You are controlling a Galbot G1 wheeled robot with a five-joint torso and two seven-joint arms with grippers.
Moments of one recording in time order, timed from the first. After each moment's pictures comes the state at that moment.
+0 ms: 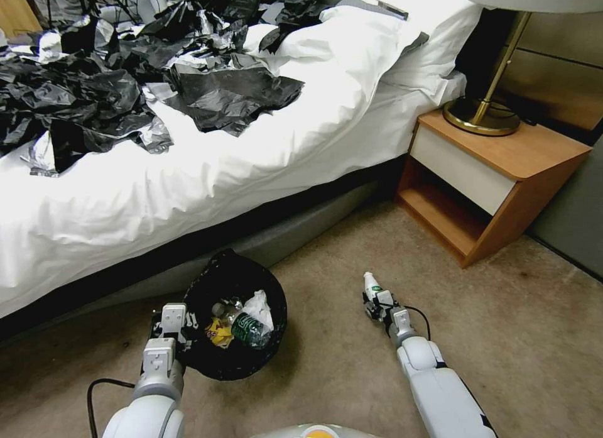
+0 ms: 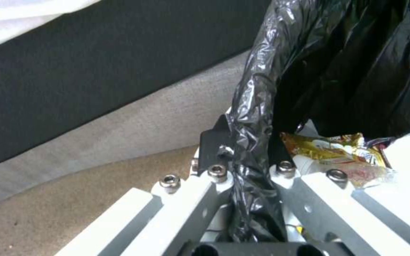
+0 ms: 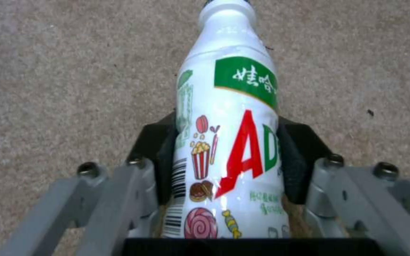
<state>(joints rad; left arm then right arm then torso) 1.72 -1.43 -0.60 -2.15 0.00 0.38 -0.16 -0.98 1.46 0.46 0.86 -0.14 0.13 -0.15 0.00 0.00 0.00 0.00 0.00</state>
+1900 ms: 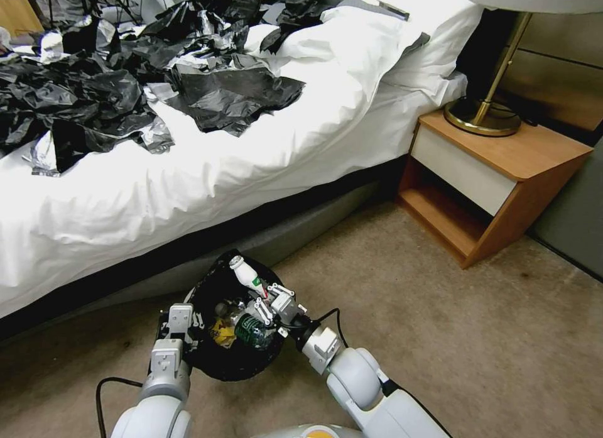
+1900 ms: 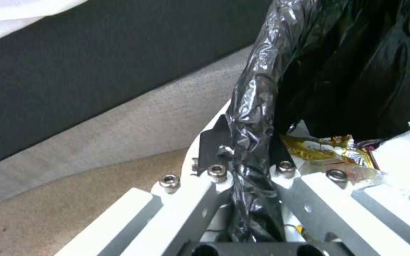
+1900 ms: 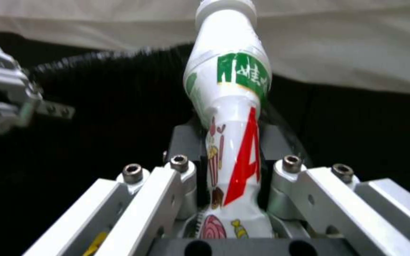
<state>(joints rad) 1.72 -1.44 -0.57 -2.13 0.02 0.38 -0.16 -1.16 1.36 -0.12 1.56 0.01 0.29 -0.21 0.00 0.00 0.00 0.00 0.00</state>
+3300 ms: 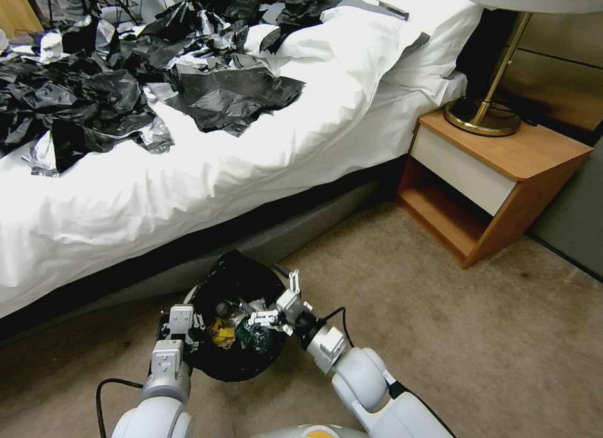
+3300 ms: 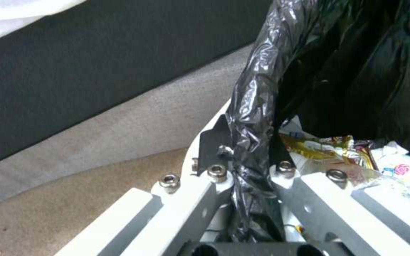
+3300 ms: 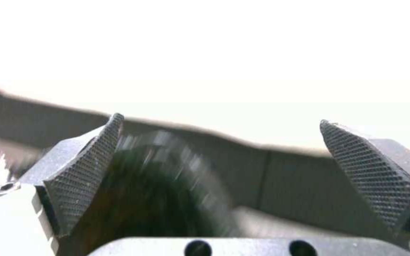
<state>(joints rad) 1.72 -1.44 -0.57 -2.14 0.02 0.38 -0.16 -1.21 1.36 -0.07 1.70 0.00 0.29 -0.20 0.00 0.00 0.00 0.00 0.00</state>
